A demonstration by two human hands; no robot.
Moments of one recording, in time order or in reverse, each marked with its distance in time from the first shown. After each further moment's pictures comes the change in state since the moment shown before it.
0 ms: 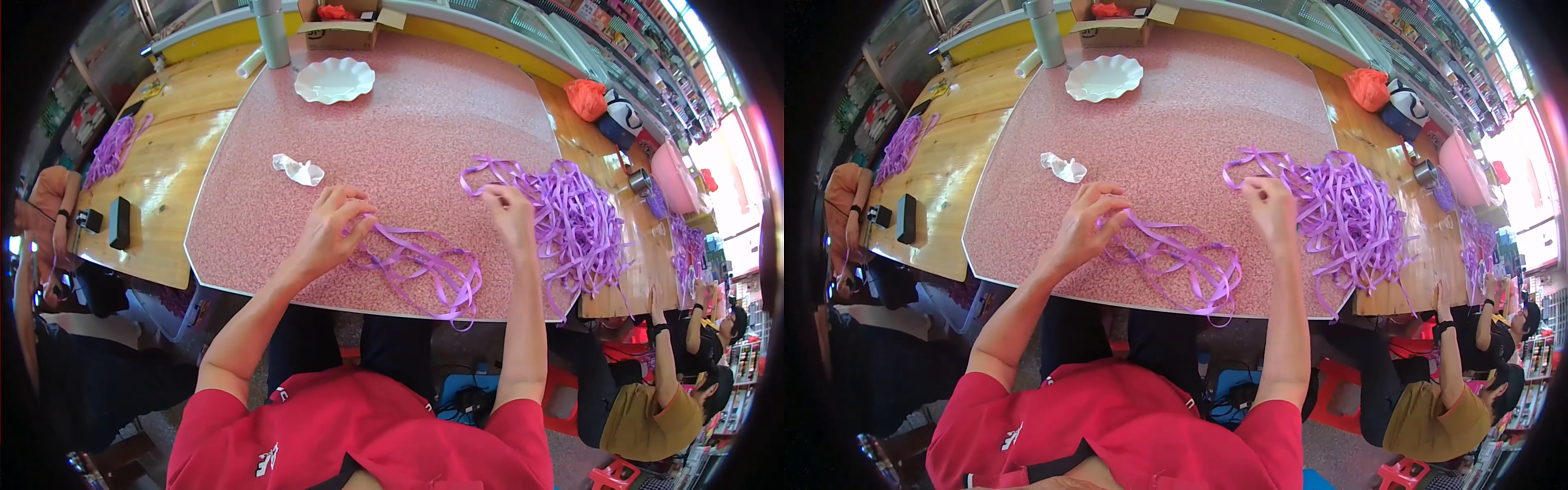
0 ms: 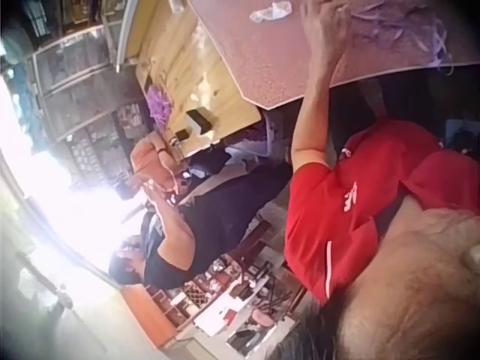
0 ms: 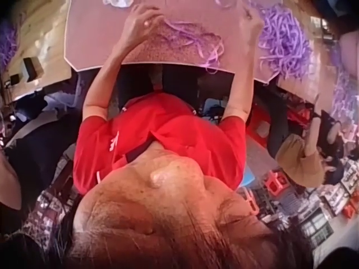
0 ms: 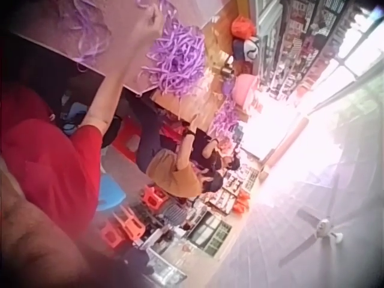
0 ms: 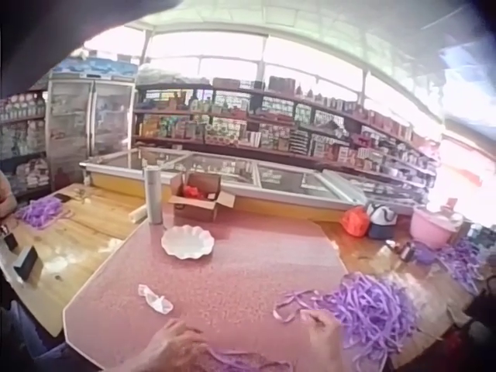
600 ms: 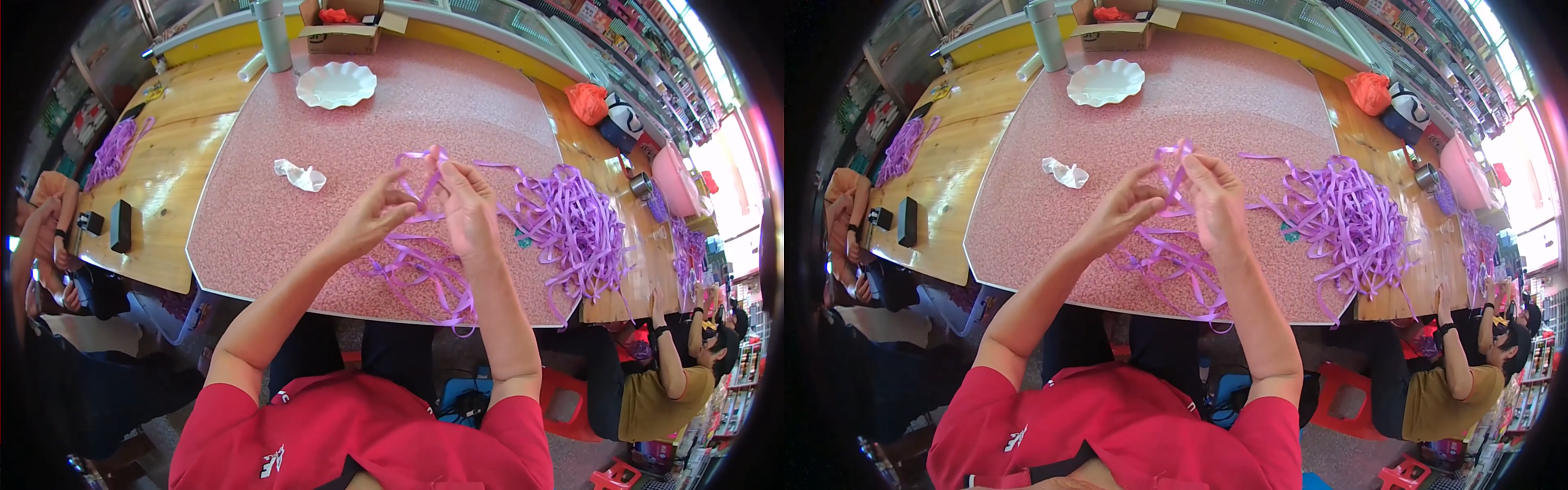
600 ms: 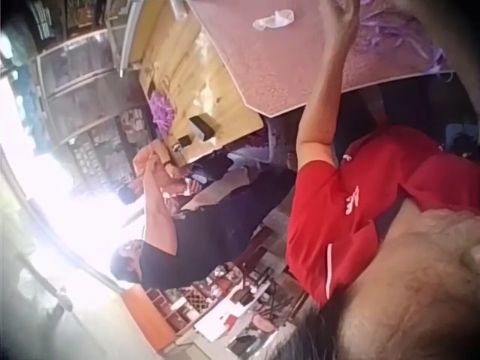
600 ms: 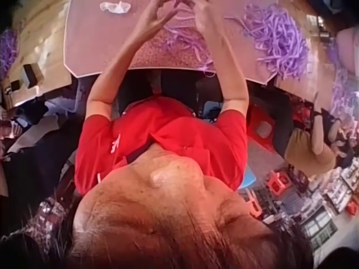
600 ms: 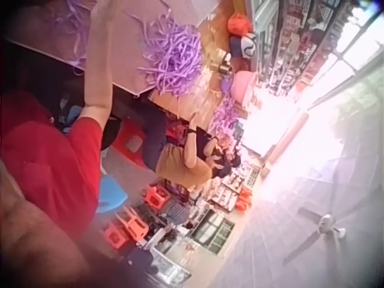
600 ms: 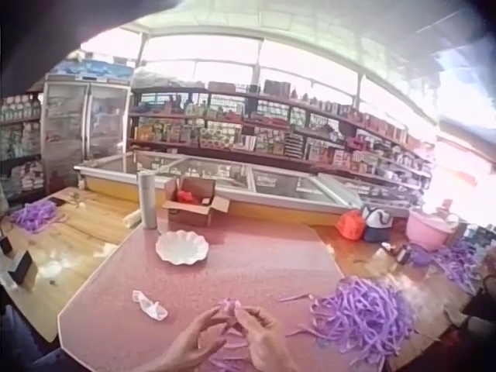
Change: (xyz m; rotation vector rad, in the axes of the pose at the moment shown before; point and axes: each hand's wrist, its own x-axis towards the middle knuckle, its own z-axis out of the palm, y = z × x) left_hand 0.043 0.015 0.036 -0.885 -0.140 -0.365; right_hand 0.005 -0.100 0.061 1.416 -0.098 0.221
